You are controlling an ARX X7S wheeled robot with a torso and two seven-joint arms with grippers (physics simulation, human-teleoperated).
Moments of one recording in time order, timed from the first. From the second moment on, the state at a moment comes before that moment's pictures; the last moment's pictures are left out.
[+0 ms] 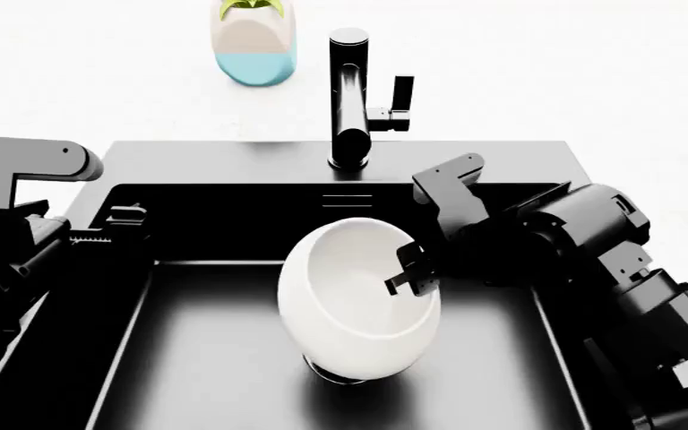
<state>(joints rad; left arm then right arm) -0.76 -0.75 -0.05 0.39 -1.37 -1.32 -0.75 1.25 0.37 -0.83 0.42 0.97 1.23 0.08</state>
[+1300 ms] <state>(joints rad) -0.73 -0.76 -0.02 0.41 -1.36 -1.25 -0.74 1.93 0.97 -1.23 0.39 1.21 1.56 0.23</state>
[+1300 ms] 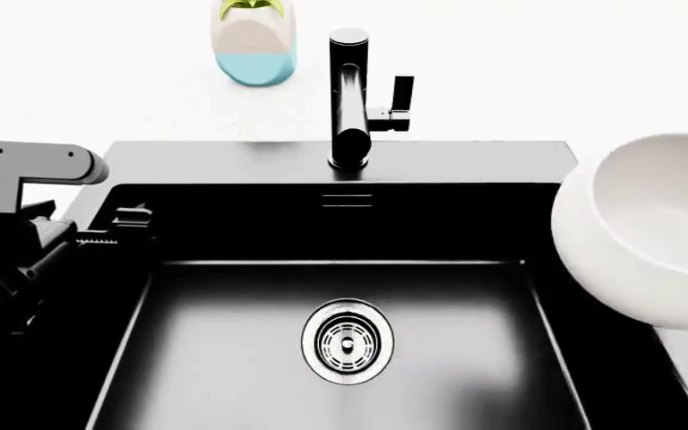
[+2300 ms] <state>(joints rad) -0.71 -0.78 -0.01 0.43 -1.40 -1.24 -0.78 1.76 1.30 -1.15 0.59 1.56 1.34 0.84</state>
